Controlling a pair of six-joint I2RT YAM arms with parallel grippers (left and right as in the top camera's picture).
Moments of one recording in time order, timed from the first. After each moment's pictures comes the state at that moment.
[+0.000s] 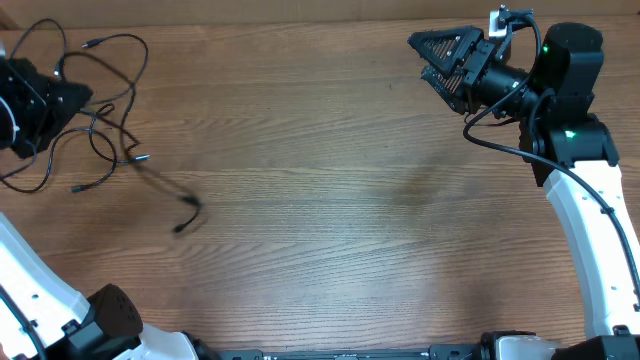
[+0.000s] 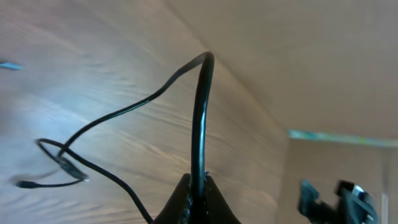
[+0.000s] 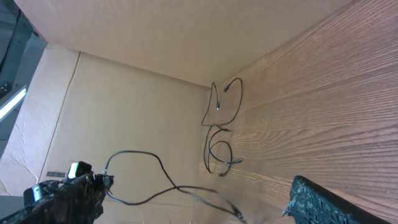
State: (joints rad) left arm 0.58 1.73 2.31 -1.64 0.82 -0.28; right arm 0.02 1.45 1.32 -0.21 -0.88 0.97
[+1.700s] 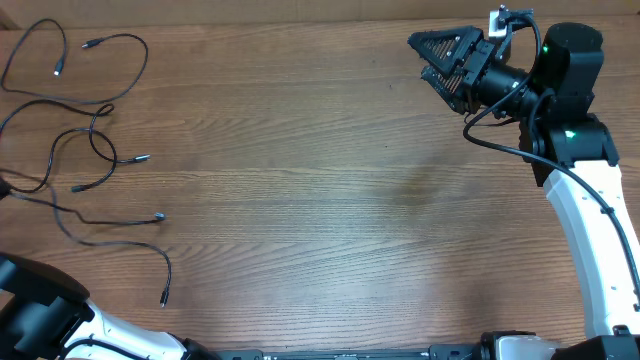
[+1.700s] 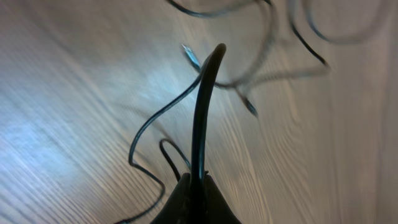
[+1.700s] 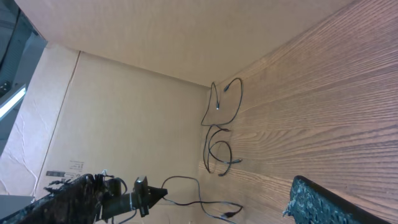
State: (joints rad) left arm 0.93 1.98 2.07 -1.49 0.33 -0.31; right arm 0.02 1.45 1.32 -0.21 -0.88 0.96
